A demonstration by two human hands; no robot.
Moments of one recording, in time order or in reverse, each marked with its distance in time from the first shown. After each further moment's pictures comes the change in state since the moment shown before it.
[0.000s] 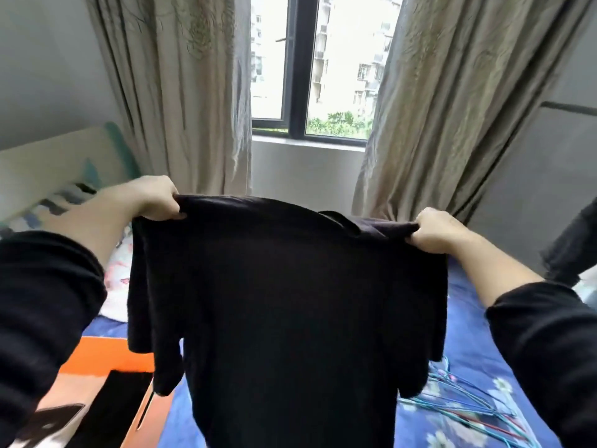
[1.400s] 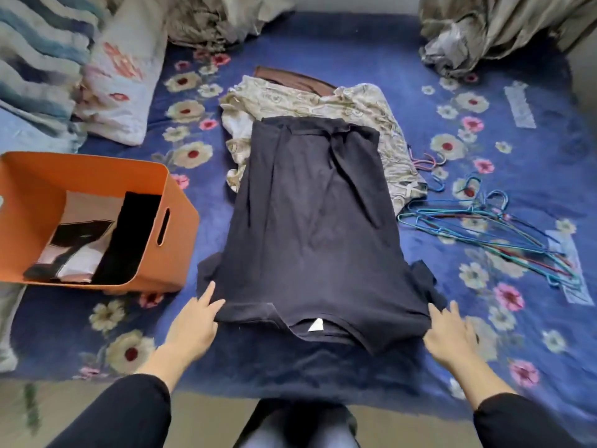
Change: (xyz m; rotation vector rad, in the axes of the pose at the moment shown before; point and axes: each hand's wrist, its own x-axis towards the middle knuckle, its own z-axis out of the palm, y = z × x) left_hand -0.207 -0.114 0.483 0.105 -0.502 0.095; right_hand -0.183 0.144 0.433 -0.271 -0.642 0.149
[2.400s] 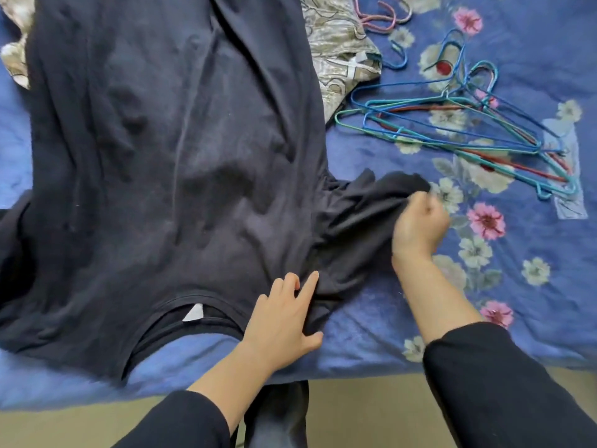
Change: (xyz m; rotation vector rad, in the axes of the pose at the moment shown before) left_hand 0.055 0.303 0.148 -0.021 -0.120 0.466; right_hand 0.161 0.023 0.035 1.337 0.680 0.457
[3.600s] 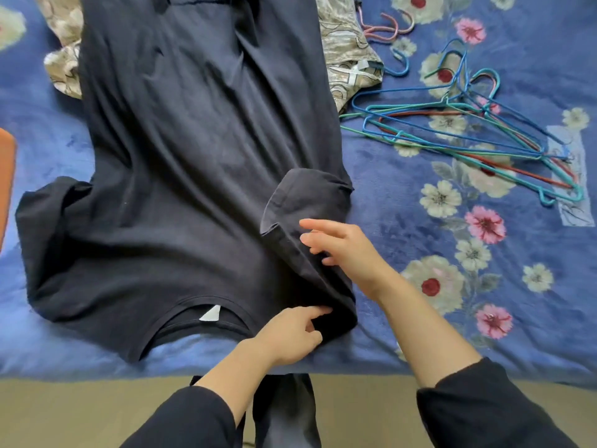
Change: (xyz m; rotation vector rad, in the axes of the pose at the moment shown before) left_hand -0.001 0.026 0.008 -0.621 -0.334 -0.116; right_hand -0.068 -0.016 -0.028 -0.076 -1.233 0.028
